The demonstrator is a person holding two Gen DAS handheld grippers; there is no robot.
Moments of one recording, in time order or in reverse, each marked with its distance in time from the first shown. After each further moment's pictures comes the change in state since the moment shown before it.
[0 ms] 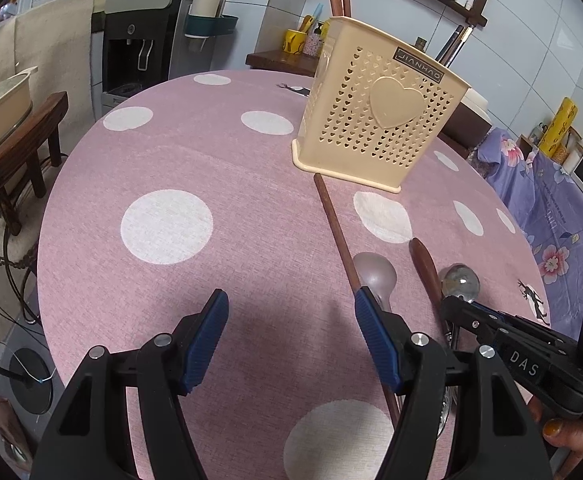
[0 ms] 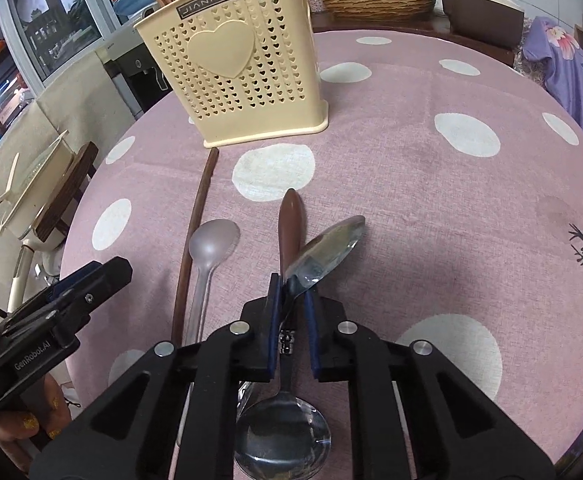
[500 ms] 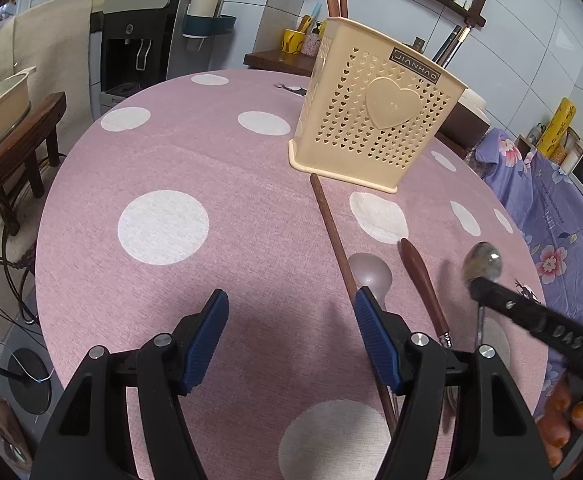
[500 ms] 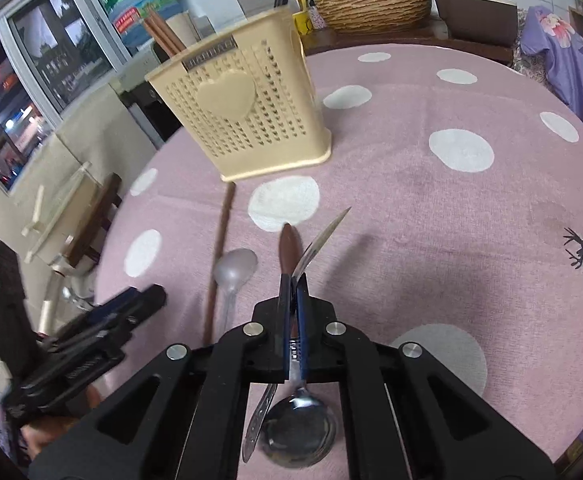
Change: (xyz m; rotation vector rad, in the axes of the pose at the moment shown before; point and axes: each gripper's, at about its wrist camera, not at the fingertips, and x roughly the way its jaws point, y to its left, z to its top) left arm -0.001 -0.002 0.002 -0.001 -0.001 -0.009; right arm -0.032 -0.013 0.012 0.065 -0.060 0.117
